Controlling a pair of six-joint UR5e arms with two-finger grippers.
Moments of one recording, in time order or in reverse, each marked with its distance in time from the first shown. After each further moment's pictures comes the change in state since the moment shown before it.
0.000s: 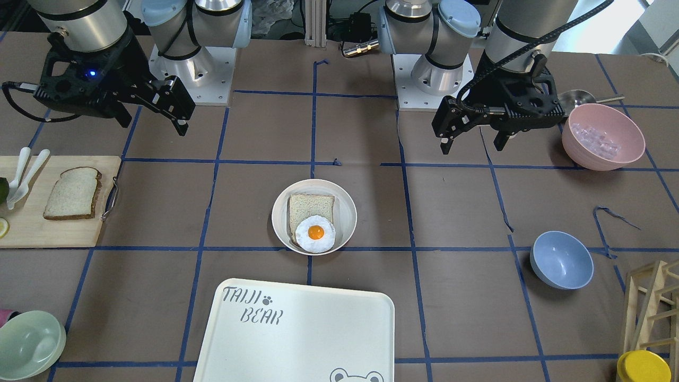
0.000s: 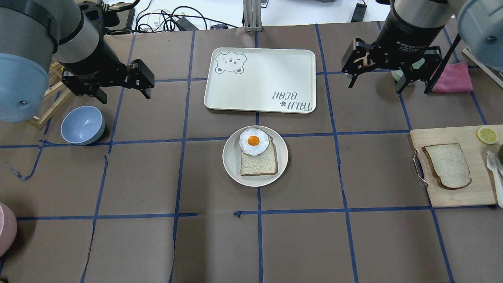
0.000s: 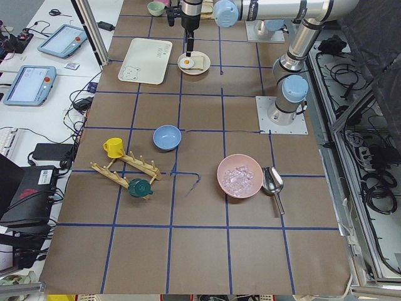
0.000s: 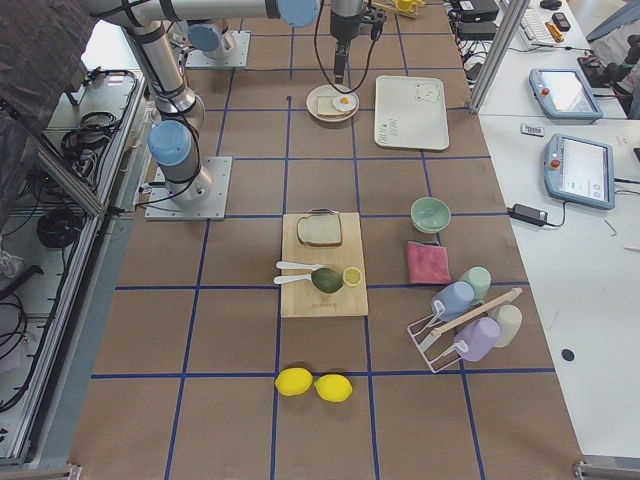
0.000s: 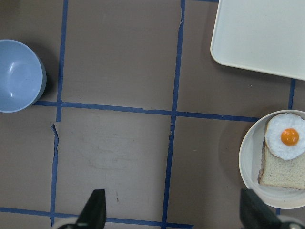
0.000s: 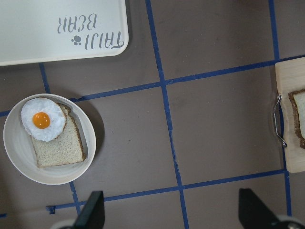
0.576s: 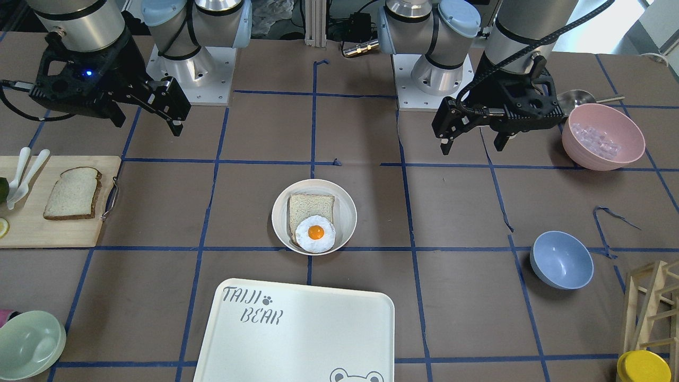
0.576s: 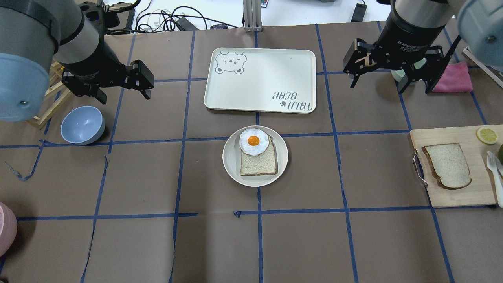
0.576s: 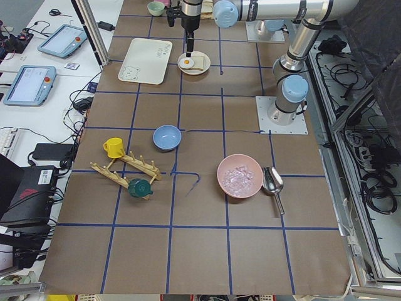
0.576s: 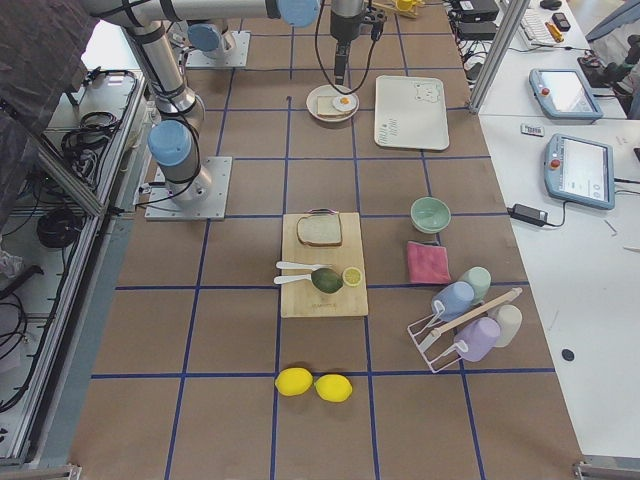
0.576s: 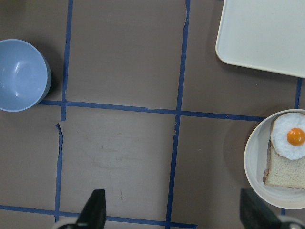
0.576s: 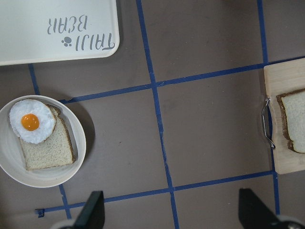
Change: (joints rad) left arm 0.000 -0.002 0.000 -0.001 0.002 0.000; right arm 0.000 0.001 -0.001 -0.001 -0.037 -0.011
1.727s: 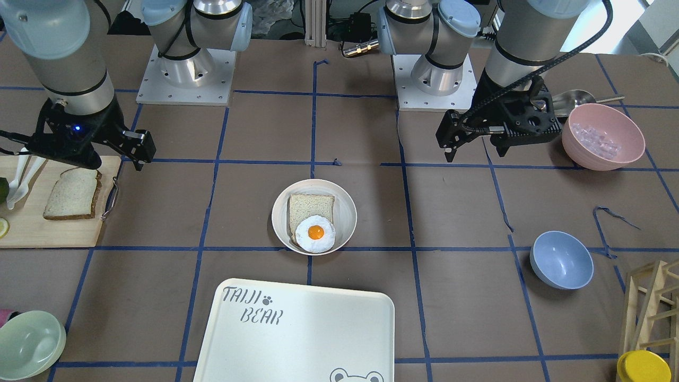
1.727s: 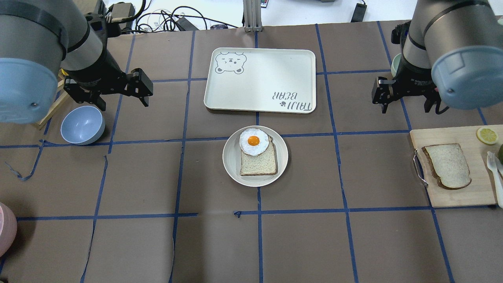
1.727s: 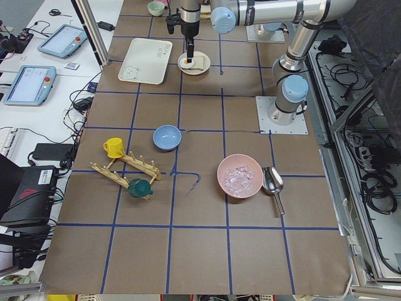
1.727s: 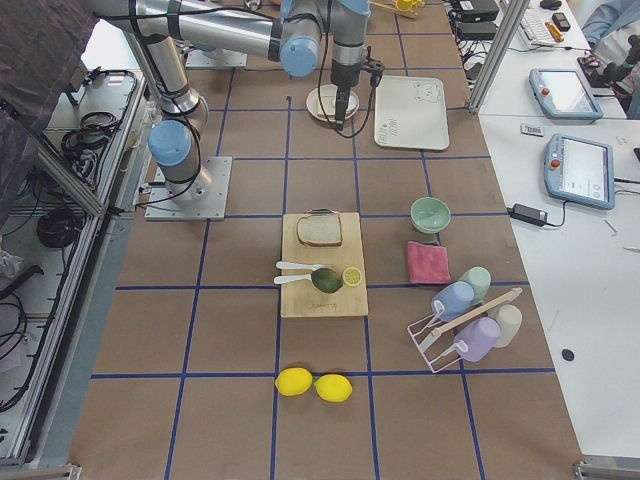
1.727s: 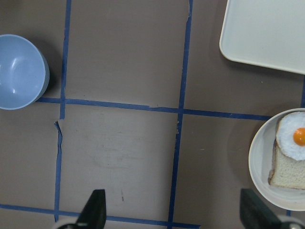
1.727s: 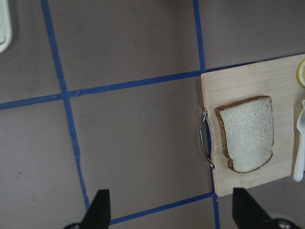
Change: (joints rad) left arm 0.018 -0.017 -0.043 0.009 0.044 0.000; right arm -0.102 0.019 0.278 -0.268 -0.228 -0.119
